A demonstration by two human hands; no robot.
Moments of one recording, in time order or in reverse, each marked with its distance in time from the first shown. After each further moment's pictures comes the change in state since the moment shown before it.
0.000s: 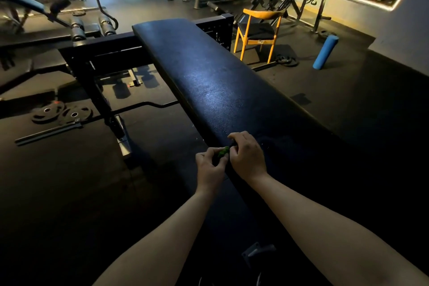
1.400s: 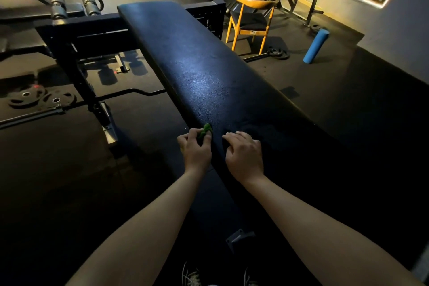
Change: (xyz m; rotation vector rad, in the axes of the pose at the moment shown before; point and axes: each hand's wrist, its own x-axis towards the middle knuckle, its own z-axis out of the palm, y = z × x) left_hand 0.011 0.009 0.020 0.077 0.176 -0.006; right_hand -0.035 0.014 -0.025 -0.194 -0.048 0.051
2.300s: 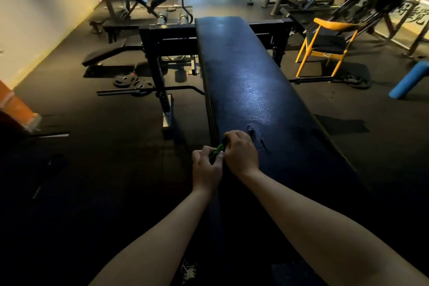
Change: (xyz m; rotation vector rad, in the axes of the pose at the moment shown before) left_hand -0.151 0.018 0.034 0.079 0.214 -0.120; right_hand -0.023 0.045 -0.034 0.285 -0.260 -0.278
